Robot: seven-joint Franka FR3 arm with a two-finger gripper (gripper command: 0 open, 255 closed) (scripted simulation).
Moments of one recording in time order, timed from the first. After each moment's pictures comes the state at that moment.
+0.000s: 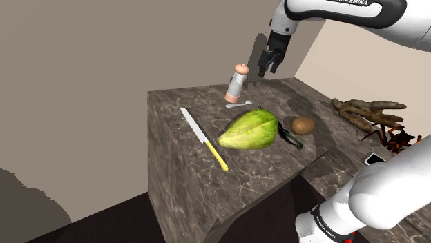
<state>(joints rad) 0.01 -0.08 -0.01 -1.73 -0.08 1.58 -0.11</state>
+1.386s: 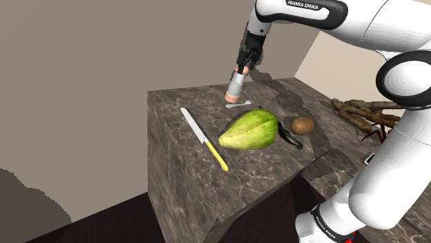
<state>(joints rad) 0.02 0.22 -0.01 -1.44 -0.04 1.61 -0.18</state>
